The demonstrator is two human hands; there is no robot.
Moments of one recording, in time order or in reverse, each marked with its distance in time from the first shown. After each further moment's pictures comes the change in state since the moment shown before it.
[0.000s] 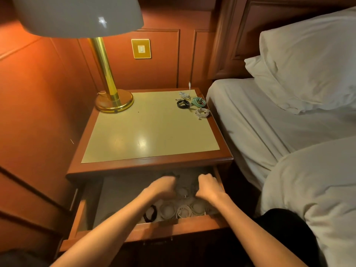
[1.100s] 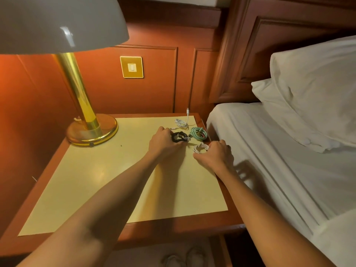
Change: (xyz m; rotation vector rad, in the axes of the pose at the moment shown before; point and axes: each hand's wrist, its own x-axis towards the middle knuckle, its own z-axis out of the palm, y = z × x) left_hand 0.210 -0.002 -0.210 -0.212 0.719 -0.149; right_hand 0.208 0.014 -0.150 0.240 0.581 0.175
